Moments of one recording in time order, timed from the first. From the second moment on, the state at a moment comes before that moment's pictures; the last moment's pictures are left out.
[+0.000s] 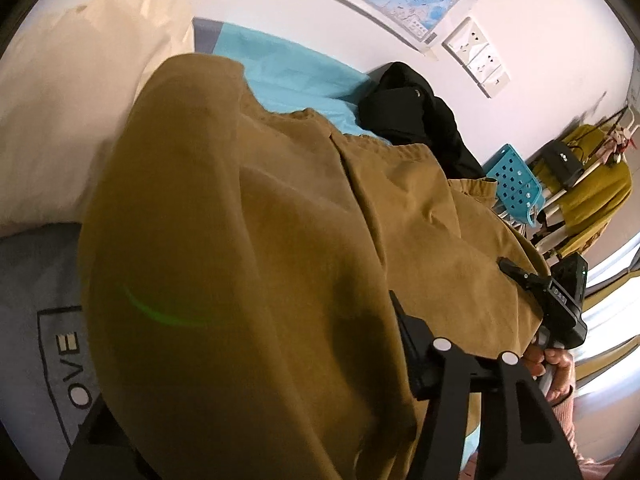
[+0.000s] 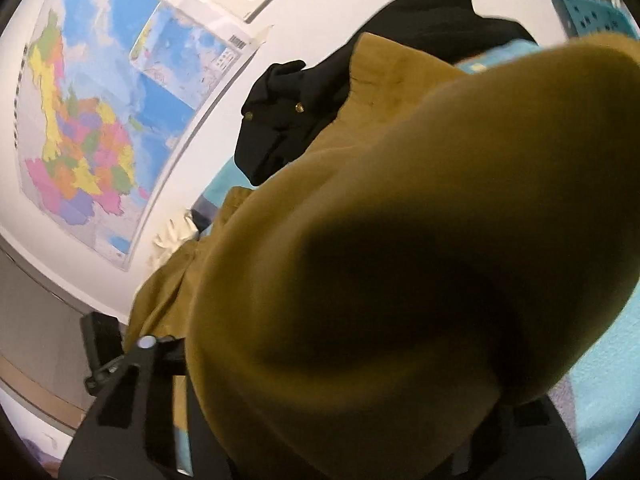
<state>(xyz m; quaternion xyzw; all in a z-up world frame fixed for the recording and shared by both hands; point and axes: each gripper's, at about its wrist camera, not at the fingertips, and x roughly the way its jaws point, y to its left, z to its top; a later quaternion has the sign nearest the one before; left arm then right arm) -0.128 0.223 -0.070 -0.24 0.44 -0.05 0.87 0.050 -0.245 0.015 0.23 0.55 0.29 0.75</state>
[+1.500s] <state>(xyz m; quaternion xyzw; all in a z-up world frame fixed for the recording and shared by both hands) -0.172 0.339 0.173 -0.09 0.27 0.05 0.96 0.111 -0.087 0.226 0.22 0.35 0.55 0.72</state>
